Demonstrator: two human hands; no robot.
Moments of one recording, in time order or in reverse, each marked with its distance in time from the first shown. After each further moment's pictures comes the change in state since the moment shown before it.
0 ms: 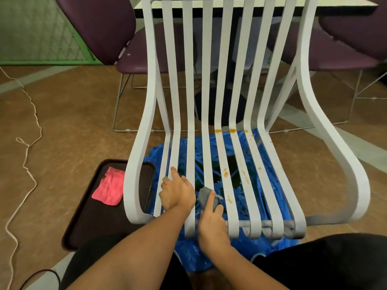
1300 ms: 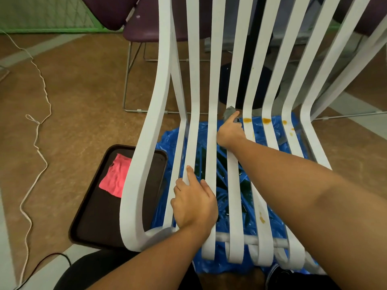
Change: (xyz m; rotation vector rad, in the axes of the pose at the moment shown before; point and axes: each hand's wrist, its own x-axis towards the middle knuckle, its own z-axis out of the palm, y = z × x) left_hand 0.004 0.000 0.012 0.013 0.015 -0.043; right_hand 0.289 -0.082 -0.071 0.043 0.006 0.040
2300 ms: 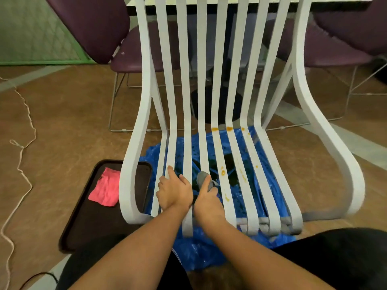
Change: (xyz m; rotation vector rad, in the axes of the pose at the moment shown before) left_hand -0.001 0.003 -0.009 -0.043 -0.013 -0.003; right_hand -0.241 0.074 0.049 -0.096 0.001 -0.036
